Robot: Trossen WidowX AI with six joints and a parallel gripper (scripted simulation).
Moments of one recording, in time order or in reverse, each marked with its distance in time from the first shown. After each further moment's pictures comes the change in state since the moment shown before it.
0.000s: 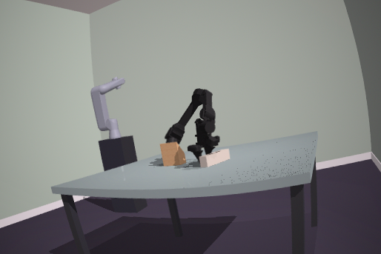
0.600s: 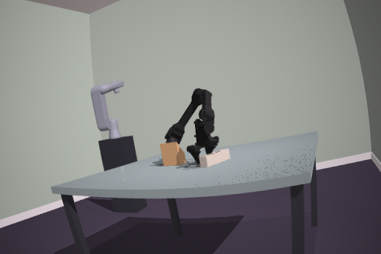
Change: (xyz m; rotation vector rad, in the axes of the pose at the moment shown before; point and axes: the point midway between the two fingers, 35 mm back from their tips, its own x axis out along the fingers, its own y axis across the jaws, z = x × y) arm 0.002 -0.001 -0.004 0.003 -0.002 0.002
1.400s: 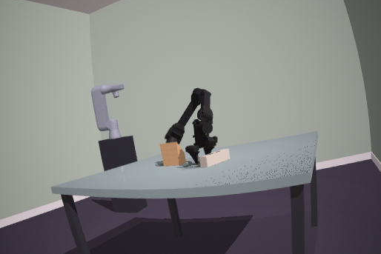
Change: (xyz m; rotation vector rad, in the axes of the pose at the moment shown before) arm 0.001 0.000 -0.008 -0.008 -0.011 0.001
